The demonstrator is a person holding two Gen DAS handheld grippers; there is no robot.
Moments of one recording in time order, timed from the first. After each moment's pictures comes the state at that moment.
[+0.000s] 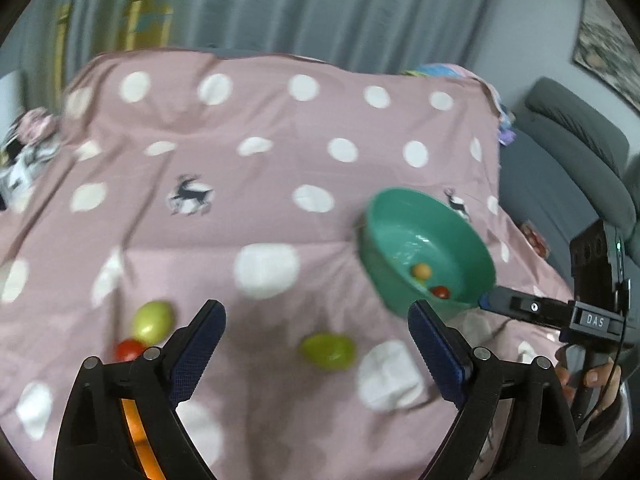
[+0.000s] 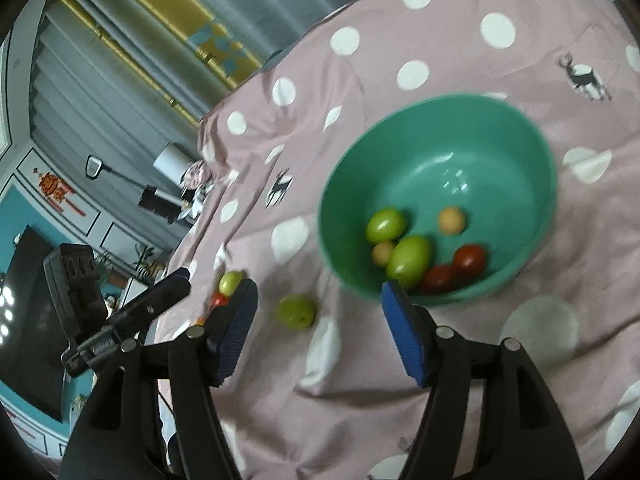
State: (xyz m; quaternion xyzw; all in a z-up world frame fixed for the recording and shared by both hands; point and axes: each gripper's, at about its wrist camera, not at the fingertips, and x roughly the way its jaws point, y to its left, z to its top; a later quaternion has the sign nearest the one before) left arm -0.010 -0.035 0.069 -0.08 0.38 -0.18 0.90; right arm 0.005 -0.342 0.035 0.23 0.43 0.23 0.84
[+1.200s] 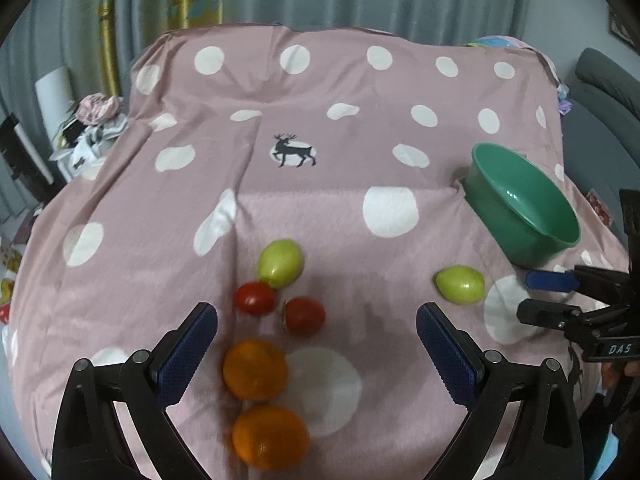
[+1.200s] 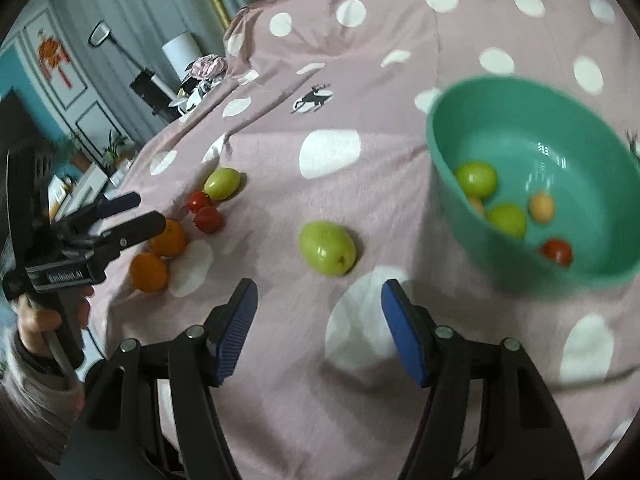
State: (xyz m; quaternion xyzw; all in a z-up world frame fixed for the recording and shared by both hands) left arm -0.017 0.025 0.022 -0.02 0.41 -0.10 0.91; right arm 0.001 -0.227 0.000 0.01 0.47 0.26 0.84
